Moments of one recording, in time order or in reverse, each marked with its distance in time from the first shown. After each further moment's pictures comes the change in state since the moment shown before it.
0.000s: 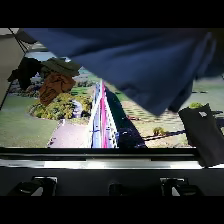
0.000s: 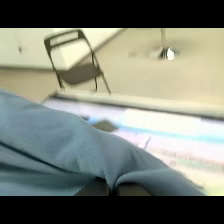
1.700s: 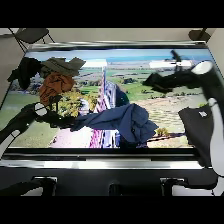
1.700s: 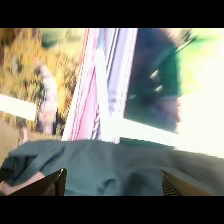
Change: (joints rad) left arm 0.000 -0.506 -0.771 0.092 -0.237 -0.036; right arm -0.132 -0.763 -0.124 0.212 0.069 -0.068
